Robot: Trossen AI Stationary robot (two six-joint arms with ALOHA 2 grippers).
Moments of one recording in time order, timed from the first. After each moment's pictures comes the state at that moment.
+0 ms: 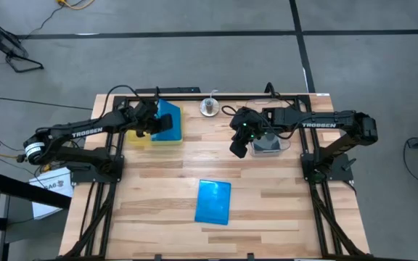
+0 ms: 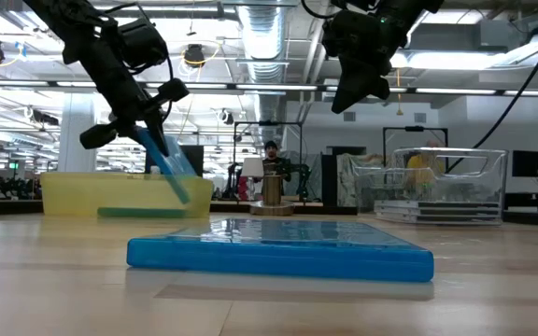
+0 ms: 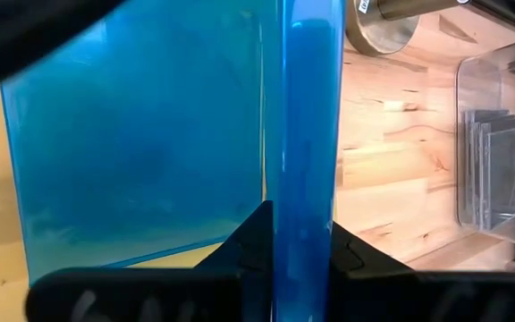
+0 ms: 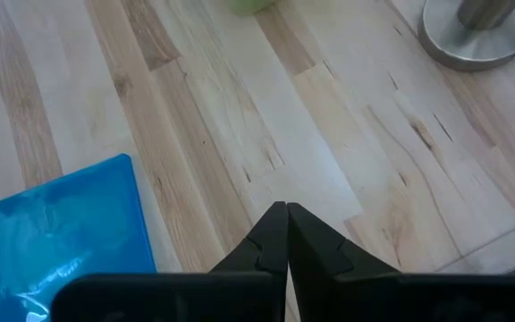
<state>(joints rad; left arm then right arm) 0.59 1.13 0.66 -0.40 0.07 -1.07 -0.16 1.48 1.20 -0.70 0.00 0.26</state>
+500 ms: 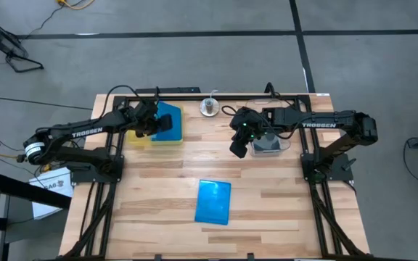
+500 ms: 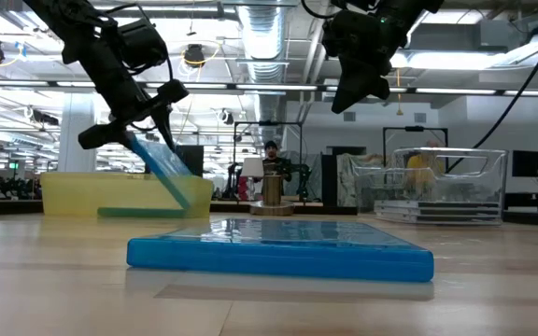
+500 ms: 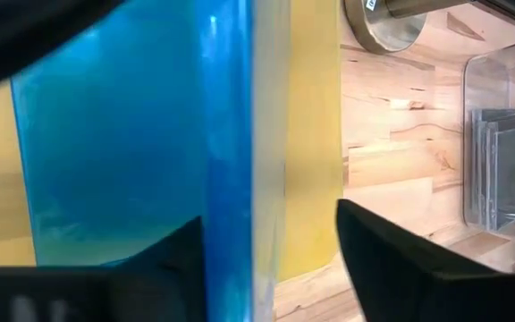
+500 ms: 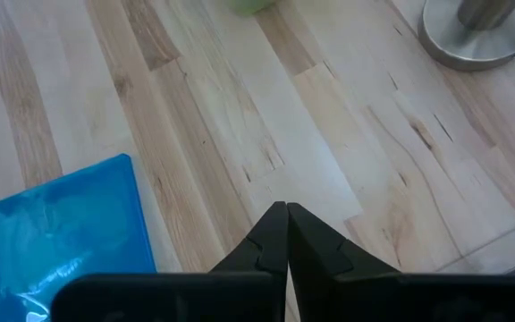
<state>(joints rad) 0.59 1.13 0.66 -0.42 0.07 -1.07 -0.16 1.48 1.20 -0.70 0.00 0.26</state>
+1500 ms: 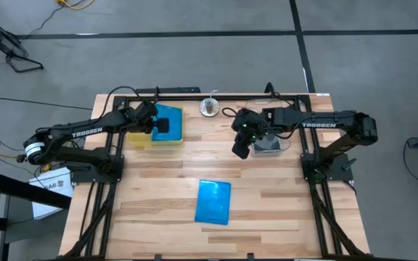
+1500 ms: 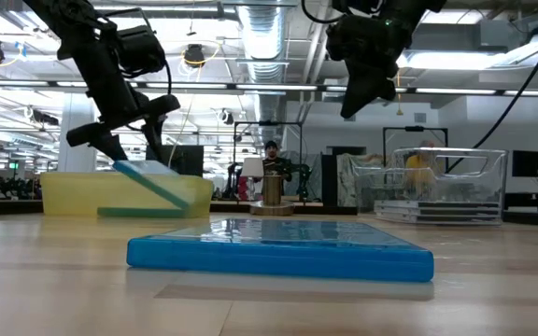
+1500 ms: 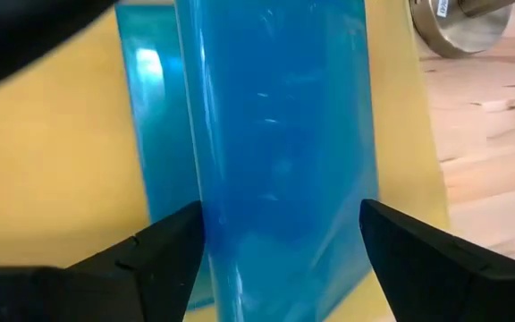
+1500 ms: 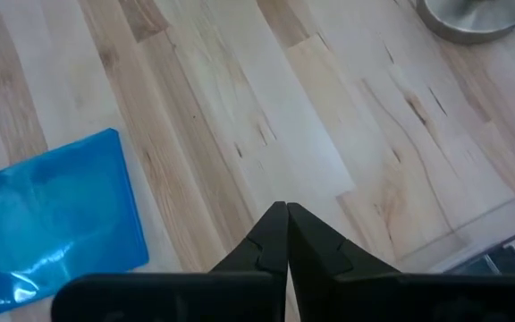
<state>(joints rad) 0.59 1.13 0.66 -0.52 -0.11 -0.87 -0.16 1.48 1.20 -0.76 0.00 0.25</state>
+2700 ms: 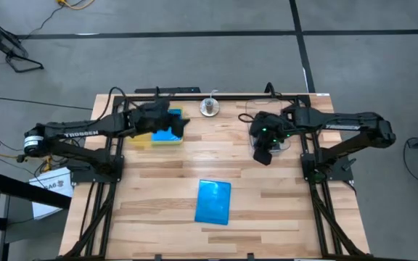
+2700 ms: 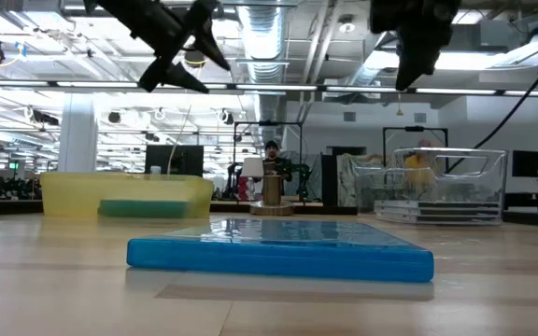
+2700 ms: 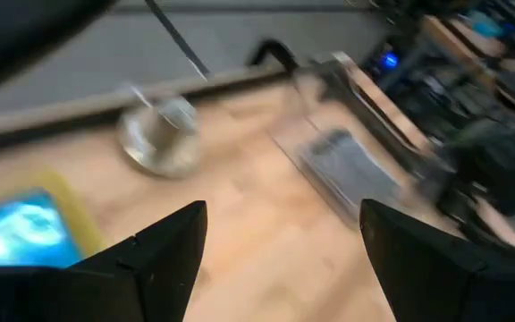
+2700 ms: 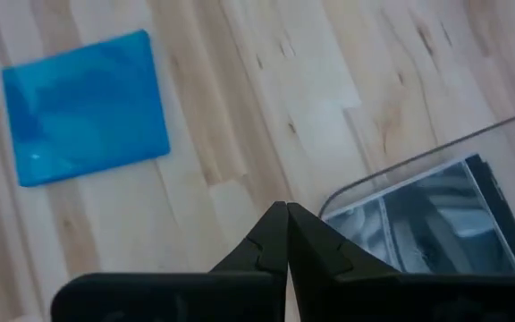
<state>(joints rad) 0.28 1.13 0.89 -0.23 -0.26 -0.67 -0.09 1.29 1.20 -1.04 -0.03 0.21</state>
